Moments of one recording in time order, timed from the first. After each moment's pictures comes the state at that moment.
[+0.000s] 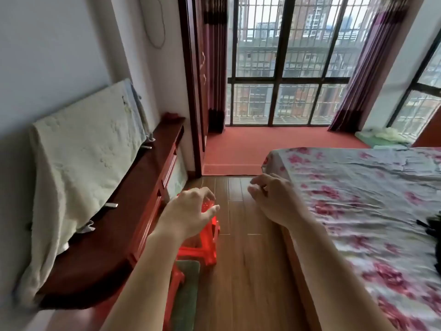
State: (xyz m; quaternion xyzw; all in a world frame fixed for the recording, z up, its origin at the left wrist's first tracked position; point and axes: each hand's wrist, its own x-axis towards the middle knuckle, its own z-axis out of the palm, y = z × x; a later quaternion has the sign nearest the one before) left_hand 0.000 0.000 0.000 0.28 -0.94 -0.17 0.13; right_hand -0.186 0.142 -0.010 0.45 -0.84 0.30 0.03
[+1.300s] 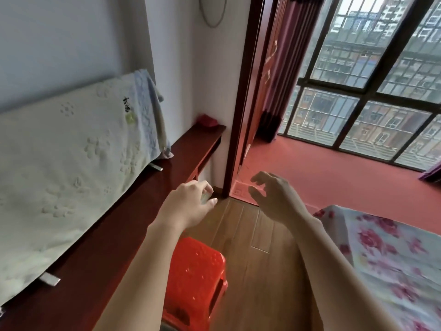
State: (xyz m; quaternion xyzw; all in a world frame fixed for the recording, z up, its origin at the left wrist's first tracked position) left_hand -0.338 -0.432 -0.033 0.44 -0.86 -0.21 0.15; right_hand -0.555 -0.345 -0.019 0.59 -0.77 0.23 -0.05
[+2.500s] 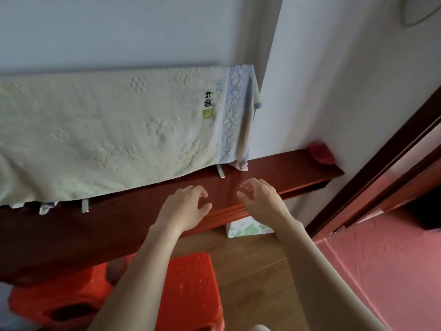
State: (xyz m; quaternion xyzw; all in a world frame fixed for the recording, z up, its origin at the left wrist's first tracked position) left_hand -0.430 -0.584 -0.096 0.77 -0.60 -0.15 0.14; right_hand -0.629 -0.689 -0.093 0.82 -0.49 0.15 -0.23
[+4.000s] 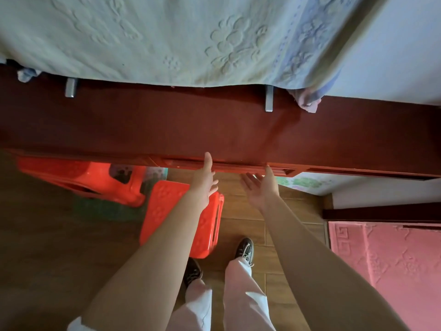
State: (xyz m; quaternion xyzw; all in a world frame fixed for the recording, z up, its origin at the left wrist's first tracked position) left_hand -0.463 -0.689 -0.364 0.66 0.17 -0.49 0.55; right_hand -0.569 -0.804 -0.397 0.08 -0.57 0.18 -0.80
